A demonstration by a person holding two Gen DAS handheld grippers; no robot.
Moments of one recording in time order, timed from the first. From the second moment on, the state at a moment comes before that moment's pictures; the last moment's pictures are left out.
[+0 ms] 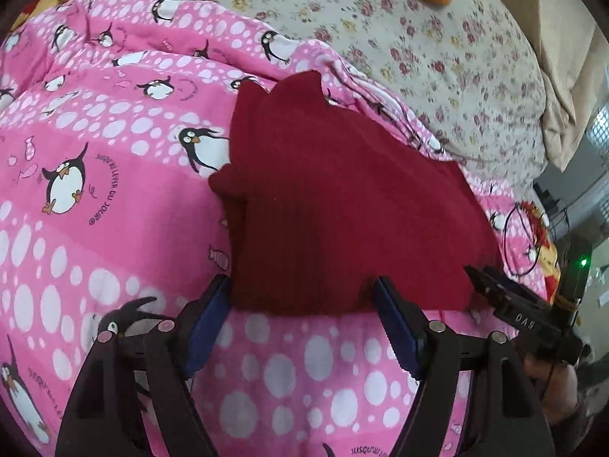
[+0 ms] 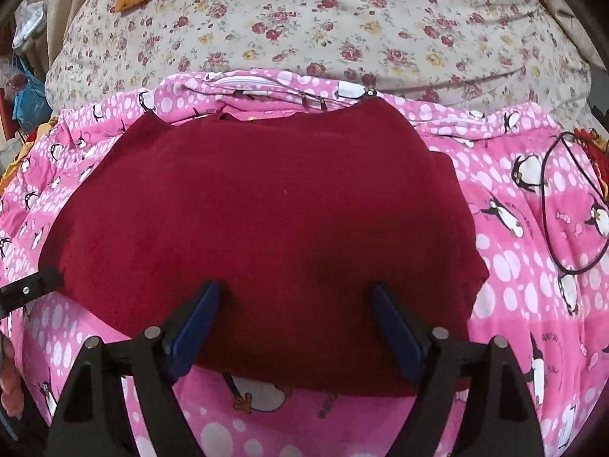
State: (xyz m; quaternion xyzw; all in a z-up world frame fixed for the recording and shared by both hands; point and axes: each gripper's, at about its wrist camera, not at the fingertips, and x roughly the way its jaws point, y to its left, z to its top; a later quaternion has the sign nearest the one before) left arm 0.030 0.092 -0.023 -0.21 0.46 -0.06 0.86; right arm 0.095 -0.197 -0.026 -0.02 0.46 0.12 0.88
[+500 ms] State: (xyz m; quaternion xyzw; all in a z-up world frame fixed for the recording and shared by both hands) left arm 0.137 0.138 -0.037 -0.23 0.45 -0.05 0.86; right arm 0.093 -0.193 -0.026 -0.03 0.46 0.11 0.88
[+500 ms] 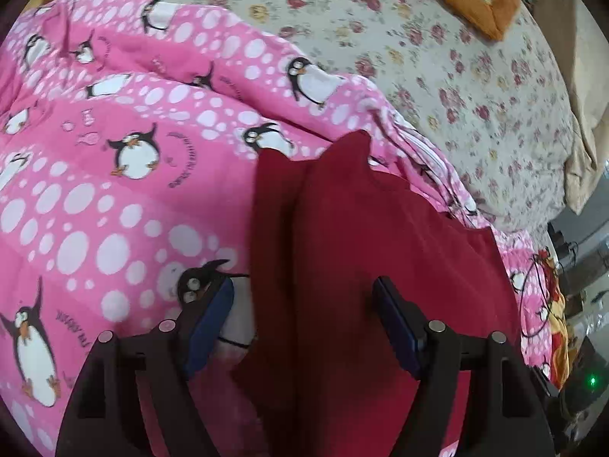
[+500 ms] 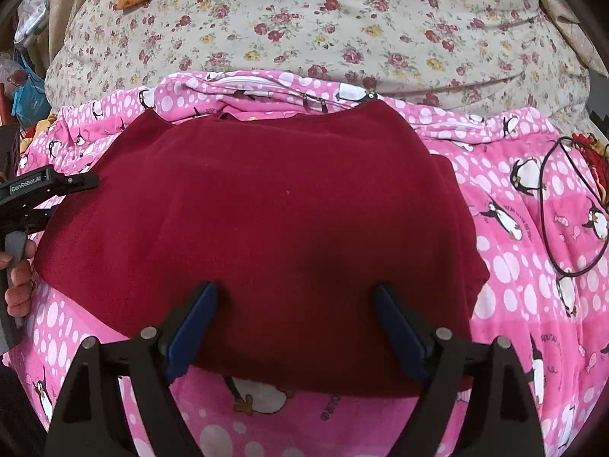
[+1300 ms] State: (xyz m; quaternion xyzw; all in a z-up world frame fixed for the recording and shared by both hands) left arm 0.134 0.155 -0.043 -0.34 0.42 -0.07 0.84; right arm 0.094 -0.193 -0.023 -0.03 0.47 0.12 0.88
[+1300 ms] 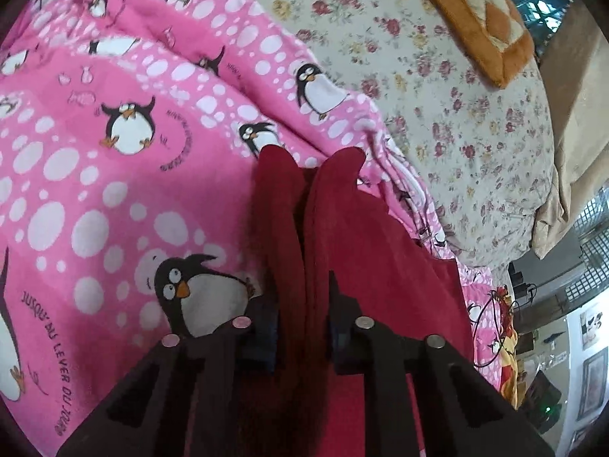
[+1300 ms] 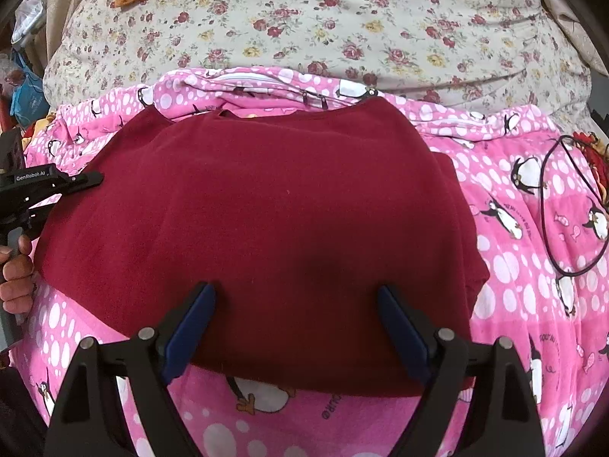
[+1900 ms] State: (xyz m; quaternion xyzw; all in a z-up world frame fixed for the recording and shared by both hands) left arm 0.129 0.099 -0.021 -0.41 0.39 -0.13 0.81; right arm 0.085 -0.269 0.004 0.09 0.45 0.08 0.88
